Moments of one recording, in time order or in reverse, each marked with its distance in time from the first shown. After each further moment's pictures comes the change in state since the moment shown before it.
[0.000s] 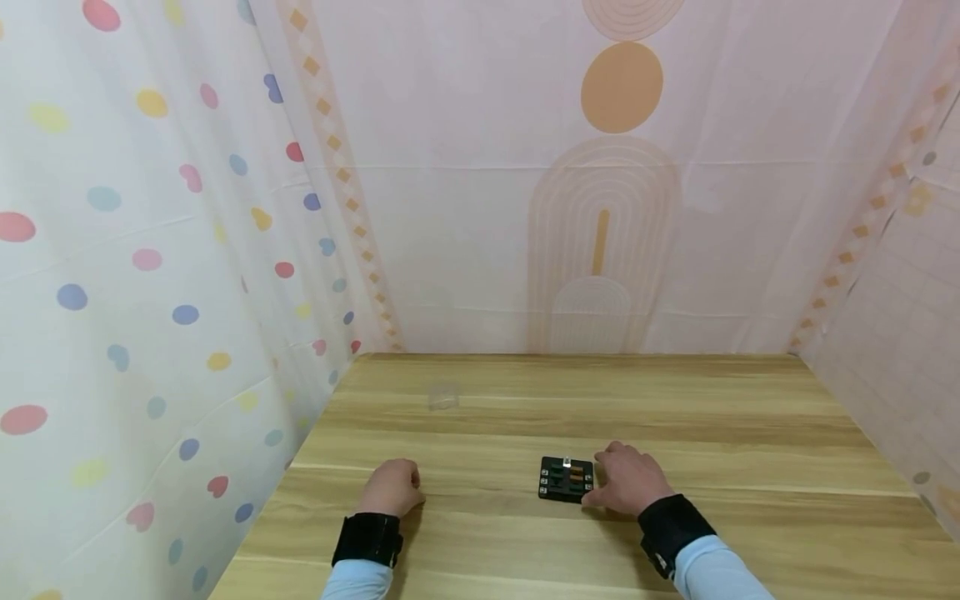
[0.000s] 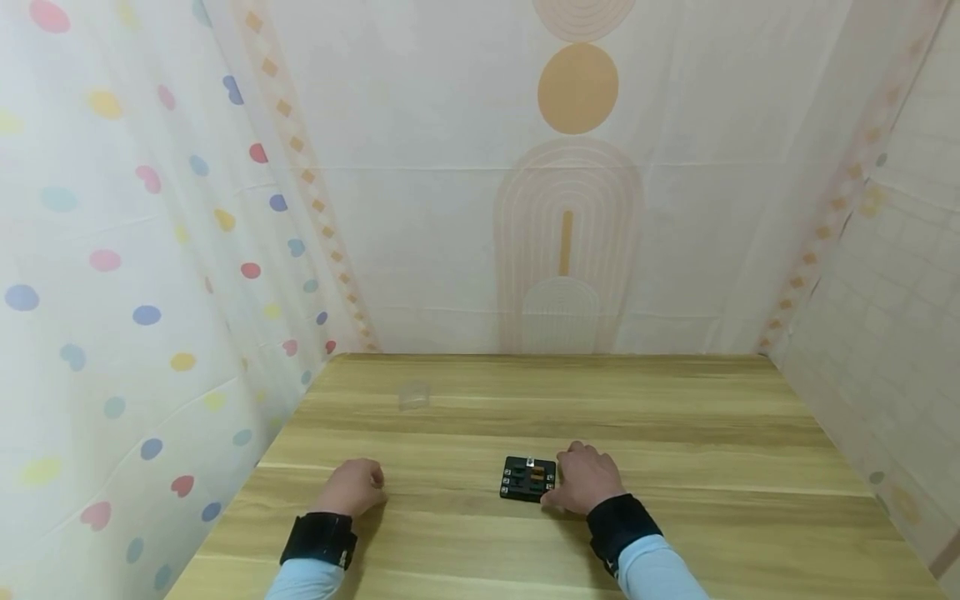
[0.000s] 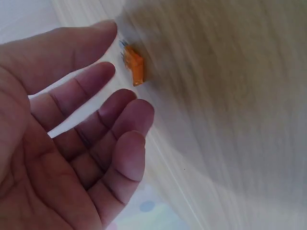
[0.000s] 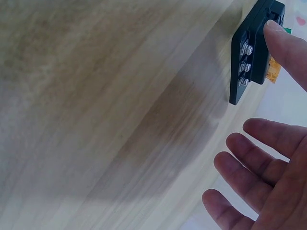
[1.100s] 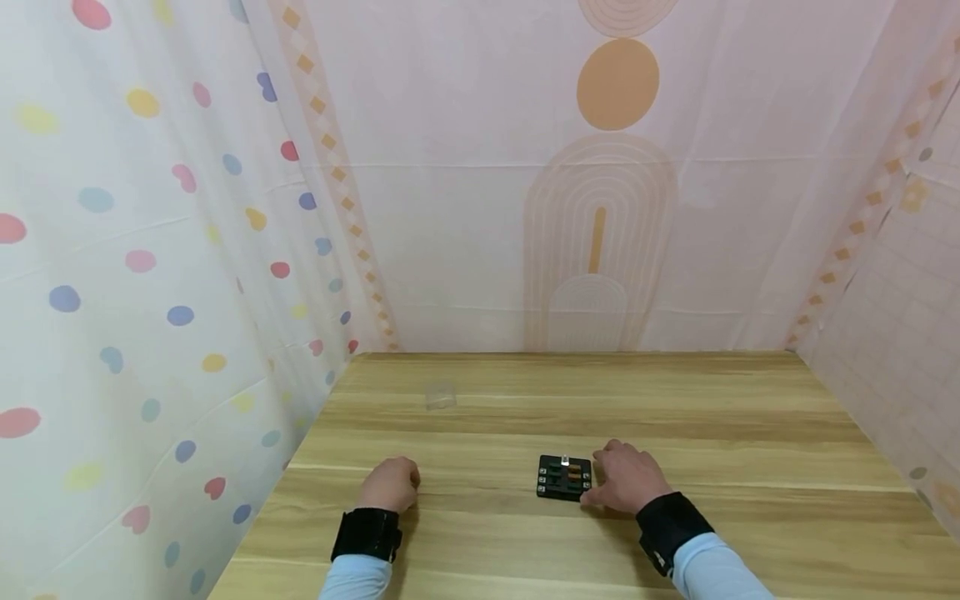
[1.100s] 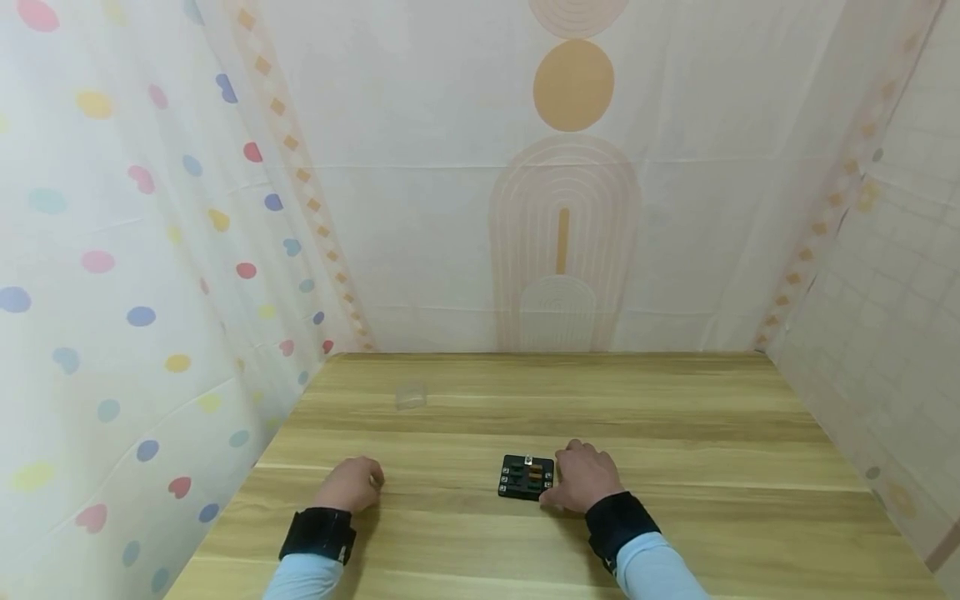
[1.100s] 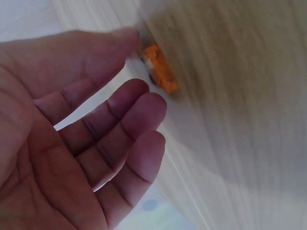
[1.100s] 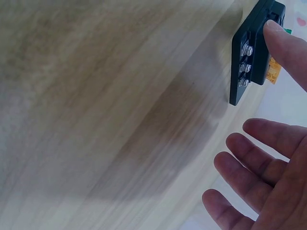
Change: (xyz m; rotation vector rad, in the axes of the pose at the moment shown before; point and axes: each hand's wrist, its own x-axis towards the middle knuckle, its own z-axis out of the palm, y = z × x) left_hand 0.006 0.001 -0.003 0.027 -0.072 -0.021; right_hand 0.002 0.002 0.004 -0.008 0.021 -0.002
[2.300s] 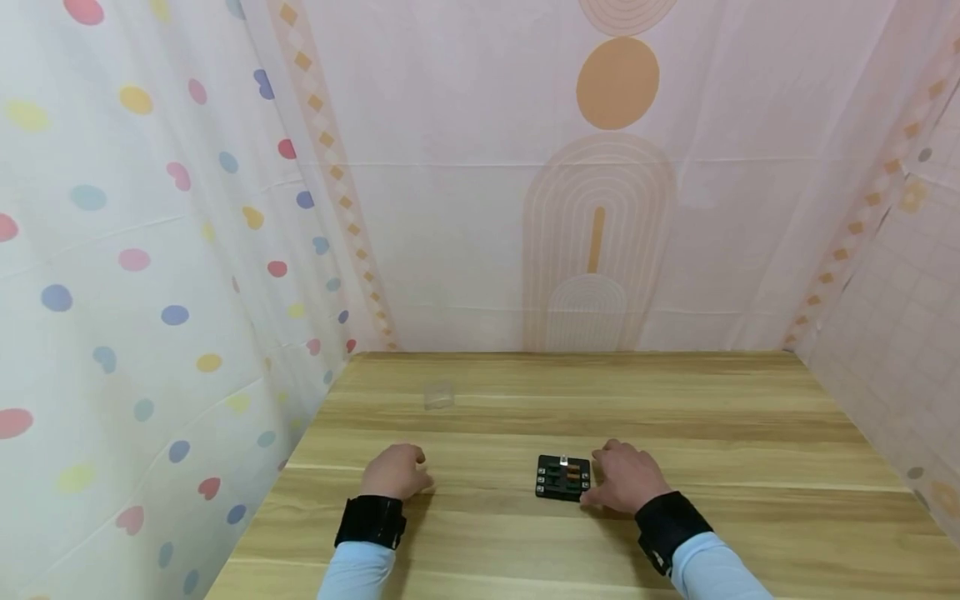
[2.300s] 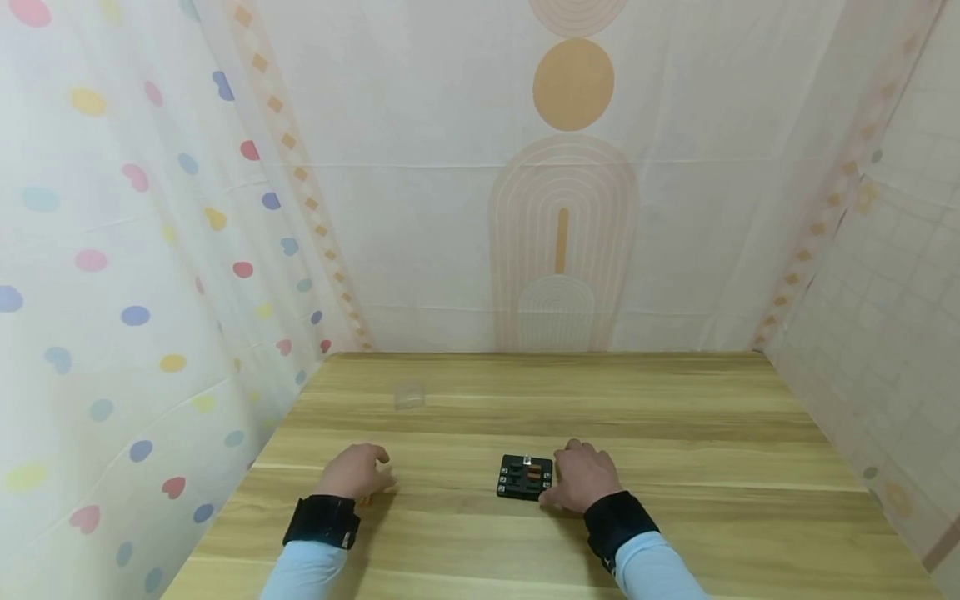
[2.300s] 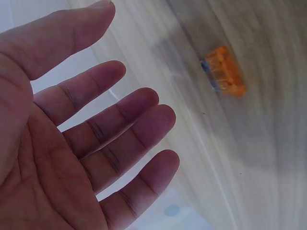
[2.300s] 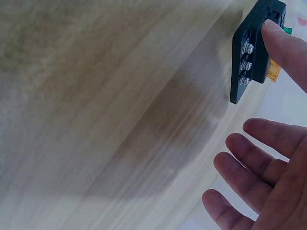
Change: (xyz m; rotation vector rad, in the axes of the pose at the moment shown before) left_hand 0.011 0.014 -0.010 -0.001 0.013 -0.025; right_hand -0.001 0.000 -0.001 -0.015 0.004 0.000
